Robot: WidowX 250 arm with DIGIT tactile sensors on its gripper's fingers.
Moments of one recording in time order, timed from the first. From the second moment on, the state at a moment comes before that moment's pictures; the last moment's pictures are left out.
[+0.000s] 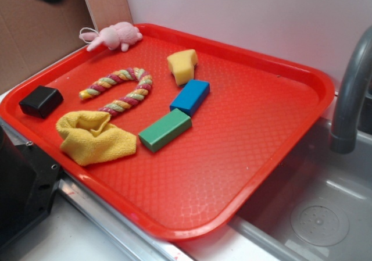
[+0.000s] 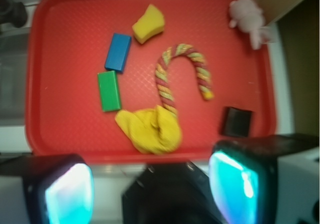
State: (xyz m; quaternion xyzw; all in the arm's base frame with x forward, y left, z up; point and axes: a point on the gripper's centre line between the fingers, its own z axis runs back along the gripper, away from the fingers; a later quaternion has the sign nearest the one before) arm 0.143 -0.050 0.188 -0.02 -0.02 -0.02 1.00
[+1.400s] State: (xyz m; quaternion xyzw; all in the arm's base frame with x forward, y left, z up) arm 0.197 -0.085 0.129 0.01 0.01 0.00 1.00
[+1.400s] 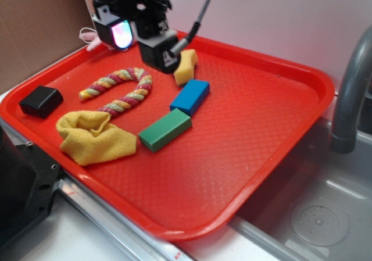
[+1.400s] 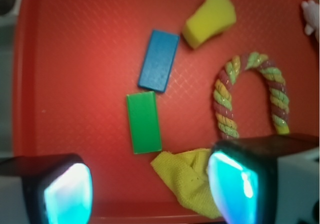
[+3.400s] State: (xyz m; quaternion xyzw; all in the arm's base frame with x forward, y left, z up) arm 0.148 -0.061 0.068 0.03 -0.08 -0.01 1.00
